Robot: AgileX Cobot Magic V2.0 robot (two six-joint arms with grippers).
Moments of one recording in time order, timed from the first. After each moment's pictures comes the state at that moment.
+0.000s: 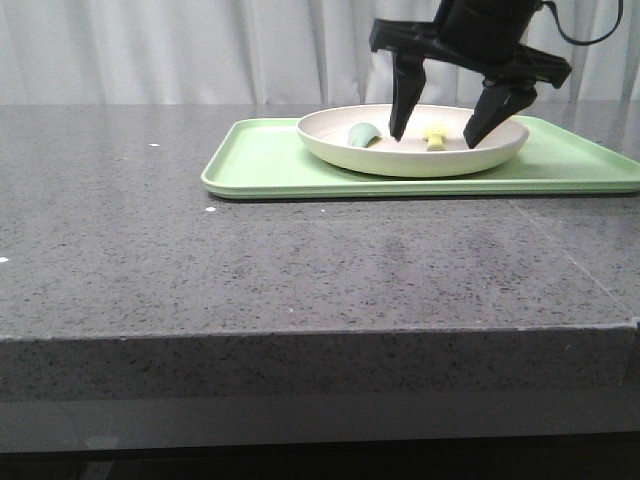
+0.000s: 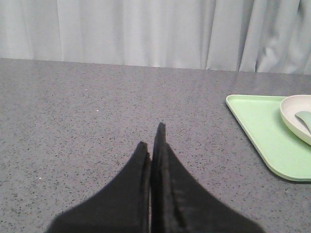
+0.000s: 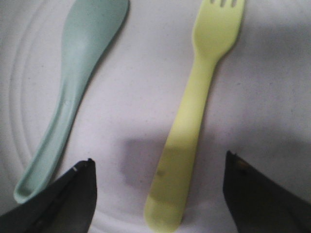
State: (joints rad) left arm -0.12 0.36 -0.44 0.19 0.30 -0.26; right arm 0.29 1.92 -1.66 0.13 0.86 0.25
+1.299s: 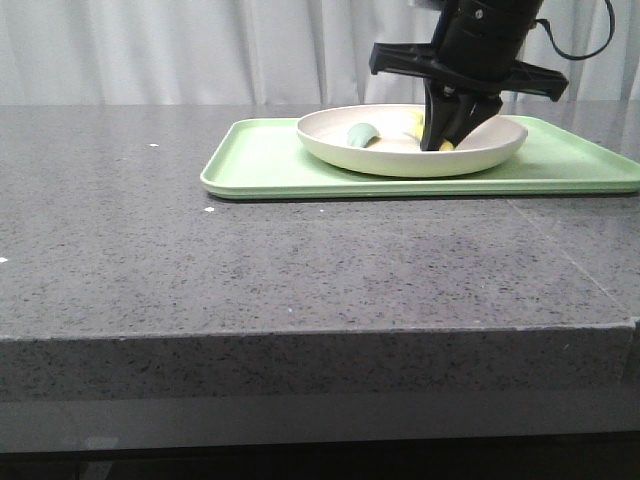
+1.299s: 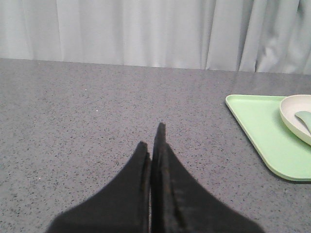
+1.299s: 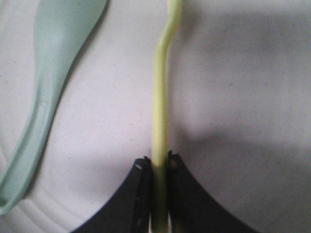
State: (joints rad) left arm -0.12 0.36 -0.44 0.19 0.30 -0.26; right arm 0.29 1.96 -1.70 0.10 0.89 0.26
